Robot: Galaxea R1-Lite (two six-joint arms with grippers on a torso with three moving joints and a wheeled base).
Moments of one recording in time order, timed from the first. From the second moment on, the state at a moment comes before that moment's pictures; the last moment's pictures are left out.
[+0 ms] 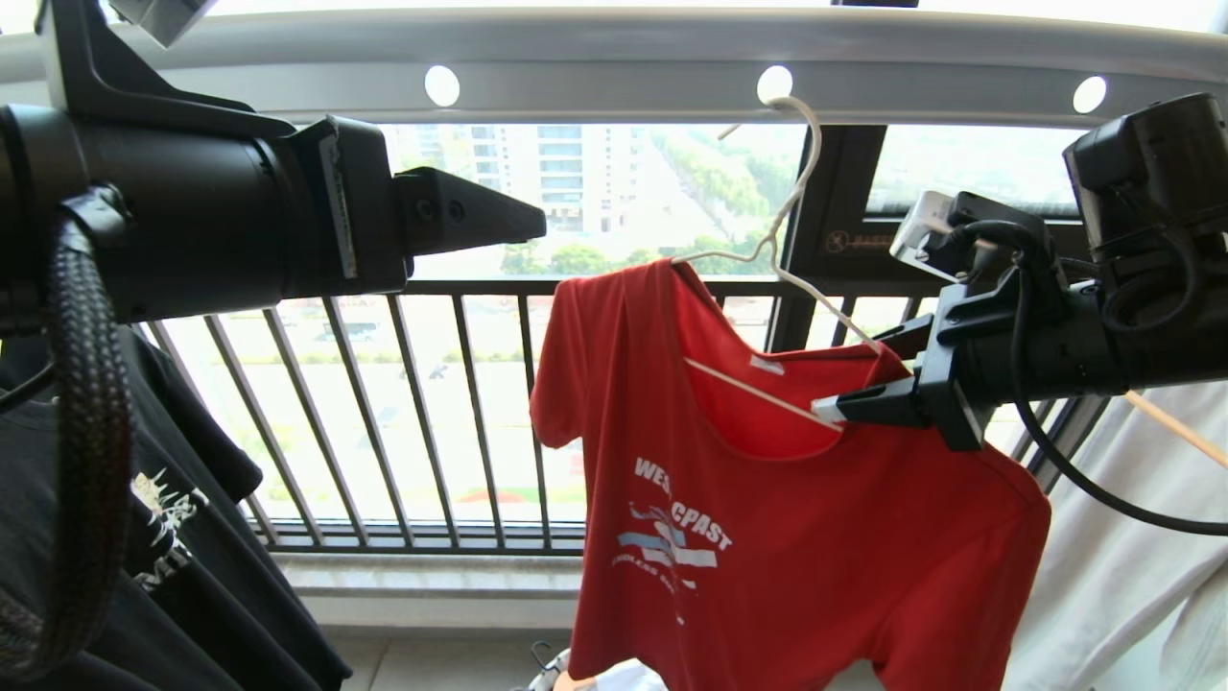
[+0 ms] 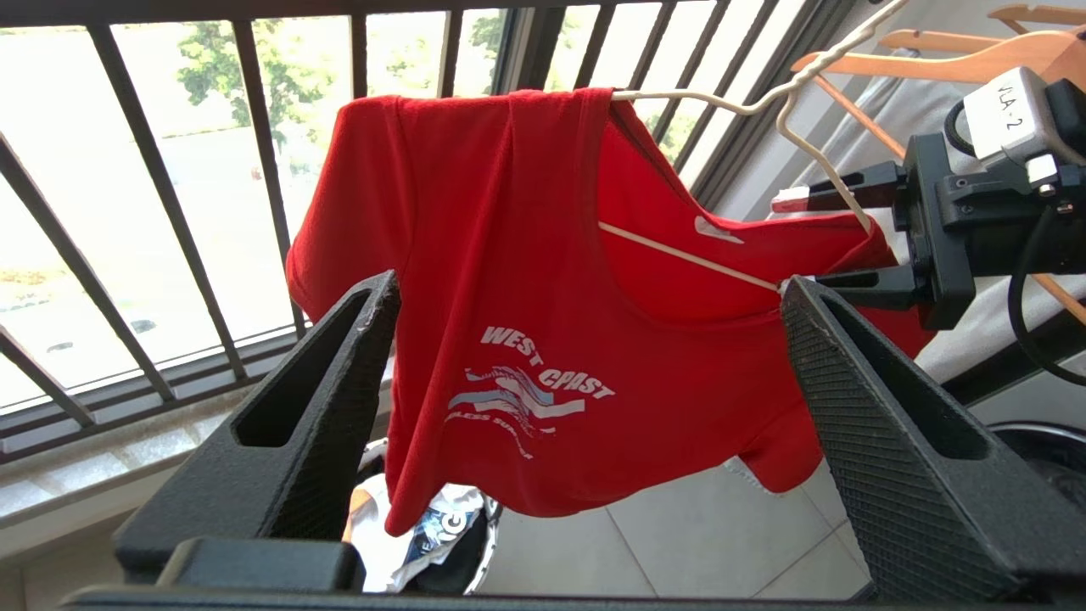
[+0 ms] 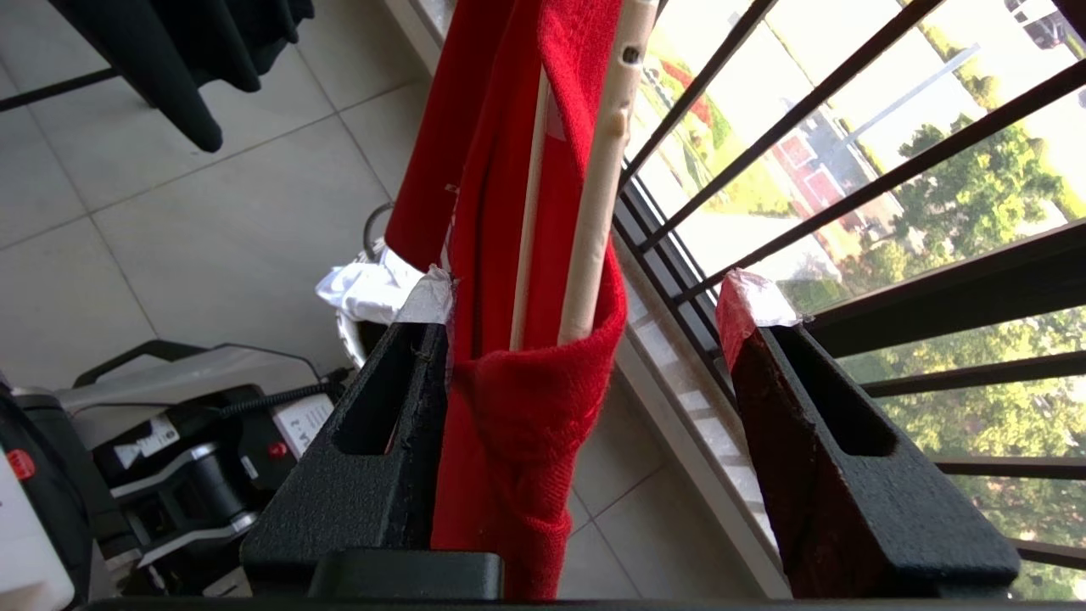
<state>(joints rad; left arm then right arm) -0.72 1.32 -1.37 0.20 0.08 -0.27 0.33 1.55 -1.32 0.34 0.39 -0.52</state>
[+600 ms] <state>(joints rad) -0.72 1.27 -1.39 0.30 -0.03 -0.27 0.24 1.40 -1.11 0.34 0.39 -0.52</state>
